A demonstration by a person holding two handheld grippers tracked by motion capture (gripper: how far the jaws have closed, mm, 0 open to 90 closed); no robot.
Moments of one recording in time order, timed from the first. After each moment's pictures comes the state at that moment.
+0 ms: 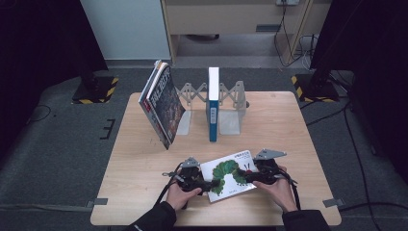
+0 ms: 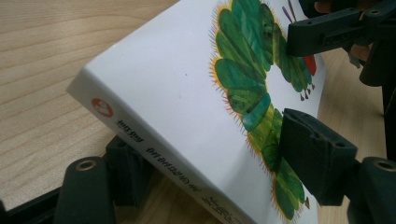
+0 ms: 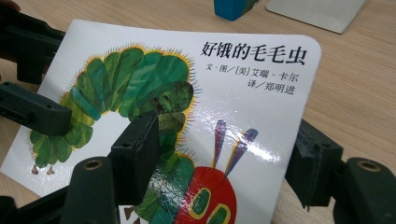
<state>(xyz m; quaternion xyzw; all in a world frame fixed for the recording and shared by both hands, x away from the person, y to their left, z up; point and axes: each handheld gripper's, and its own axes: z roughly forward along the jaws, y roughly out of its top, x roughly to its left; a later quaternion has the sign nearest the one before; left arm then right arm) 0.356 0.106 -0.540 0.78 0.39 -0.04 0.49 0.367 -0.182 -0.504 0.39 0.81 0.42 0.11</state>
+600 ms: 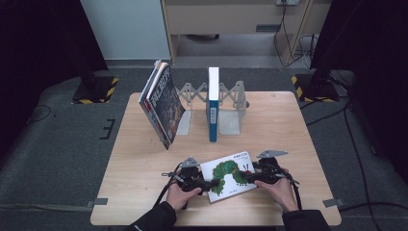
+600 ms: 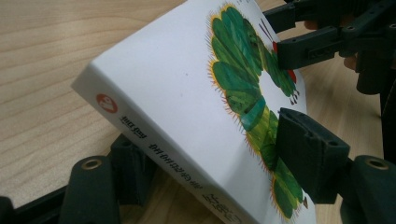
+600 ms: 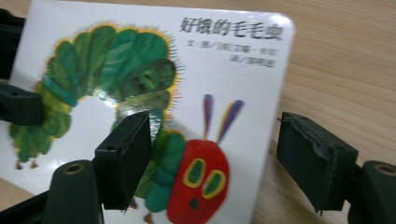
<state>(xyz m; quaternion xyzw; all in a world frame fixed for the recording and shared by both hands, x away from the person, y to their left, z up) 0.355 0.106 -0.537 0.78 0.39 -0.03 0.49 0.372 -0.190 -0.516 0.44 0.80 0.39 0.06</state>
